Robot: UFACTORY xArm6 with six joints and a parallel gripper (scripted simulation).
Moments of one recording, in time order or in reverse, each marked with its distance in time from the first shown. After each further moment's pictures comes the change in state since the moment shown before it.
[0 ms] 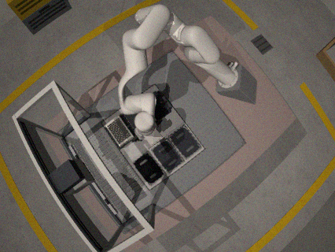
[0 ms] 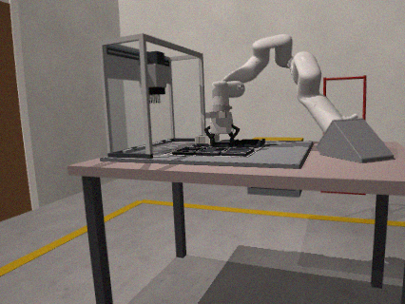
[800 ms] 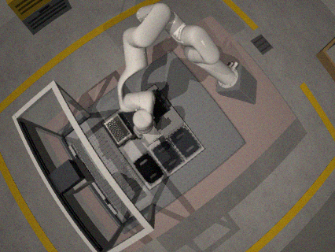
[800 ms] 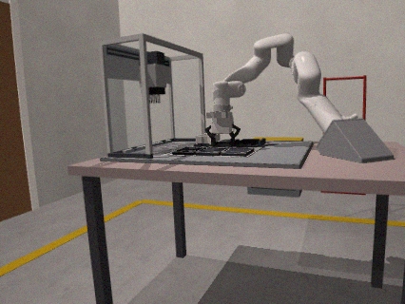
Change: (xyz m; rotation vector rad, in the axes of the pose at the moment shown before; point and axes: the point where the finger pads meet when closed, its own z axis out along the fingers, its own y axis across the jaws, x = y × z) arm -0.011 0.000 0.000 0.000 0.000 0.000
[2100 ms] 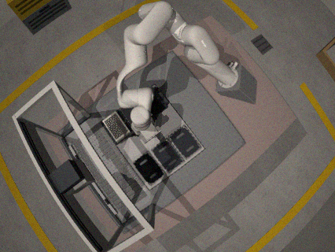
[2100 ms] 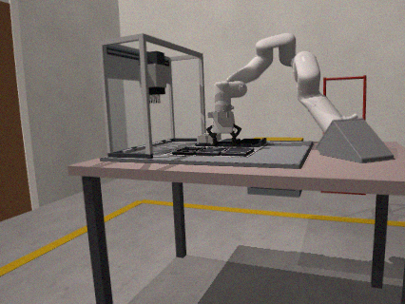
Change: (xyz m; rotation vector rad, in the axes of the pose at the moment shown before) arm -0.017 0.000 0.000 0.000 0.000 0.000
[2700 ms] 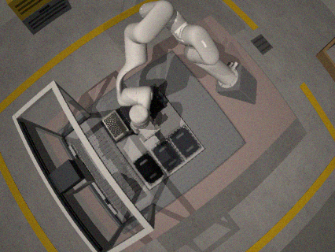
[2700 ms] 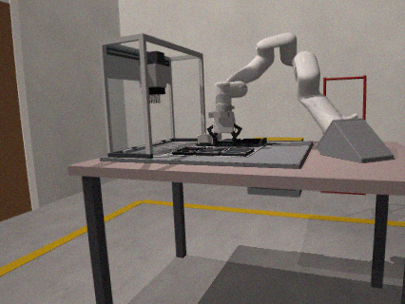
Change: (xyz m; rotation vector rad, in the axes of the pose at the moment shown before) arm -0.008 0.000 0.000 0.000 0.000 0.000
